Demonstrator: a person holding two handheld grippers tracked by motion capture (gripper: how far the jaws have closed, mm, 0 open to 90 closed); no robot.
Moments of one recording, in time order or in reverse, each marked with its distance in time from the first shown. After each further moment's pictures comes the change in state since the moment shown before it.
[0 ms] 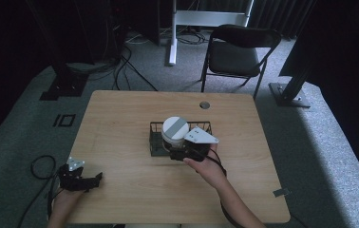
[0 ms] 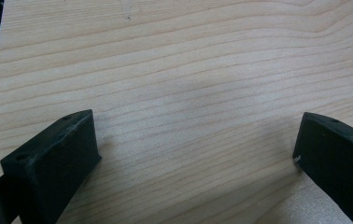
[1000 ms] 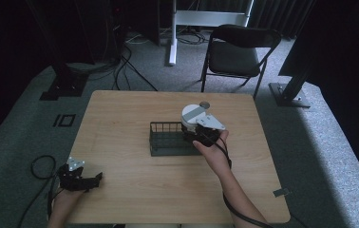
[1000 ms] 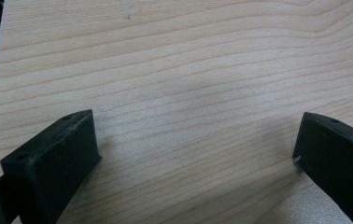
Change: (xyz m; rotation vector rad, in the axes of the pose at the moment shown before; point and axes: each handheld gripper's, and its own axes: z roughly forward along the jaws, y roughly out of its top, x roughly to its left) left arm 0.000 0.000 0.000 0.001 0.000 0.001; right arm -0.058 -0.007 0.019 0.086 -0.302 0.056
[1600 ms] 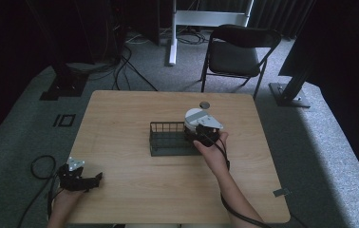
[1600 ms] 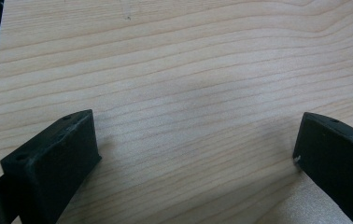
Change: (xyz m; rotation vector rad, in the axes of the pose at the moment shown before) left arm 0.000 0.000 0.000 0.000 0.000 0.000; right arm -0.007 -0.017 0.017 0.109 -0.067 0.059
